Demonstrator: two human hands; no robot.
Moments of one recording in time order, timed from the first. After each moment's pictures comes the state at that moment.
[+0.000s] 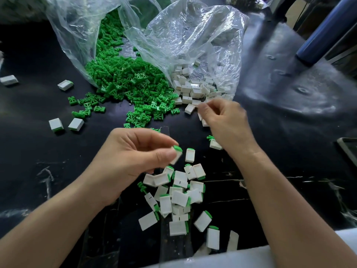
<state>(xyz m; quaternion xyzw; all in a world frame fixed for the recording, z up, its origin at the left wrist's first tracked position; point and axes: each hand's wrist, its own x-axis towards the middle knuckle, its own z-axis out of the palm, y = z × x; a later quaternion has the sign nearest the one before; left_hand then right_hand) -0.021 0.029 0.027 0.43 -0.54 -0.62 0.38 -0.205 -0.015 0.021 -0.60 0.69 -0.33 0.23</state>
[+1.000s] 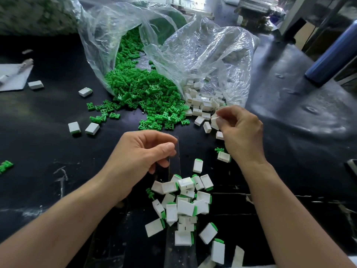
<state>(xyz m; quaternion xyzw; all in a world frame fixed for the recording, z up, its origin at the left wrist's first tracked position) -0.022 0.016 0.010 0.51 -0.51 -0.56 0.42 -0.216 -0.026 0.007 -0.59 0.67 -0.42 0.14</state>
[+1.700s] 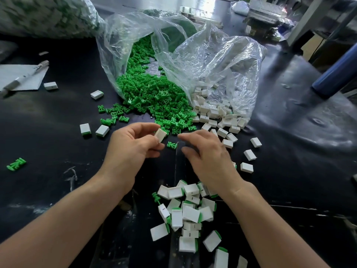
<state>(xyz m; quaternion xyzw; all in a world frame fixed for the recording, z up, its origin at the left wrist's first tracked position) -0.015 0.002 0.010 0.54 -0.39 -0.53 0.52 -0.170 -0.004 -0.003 -0.76 0.57 -0.25 0.19</state>
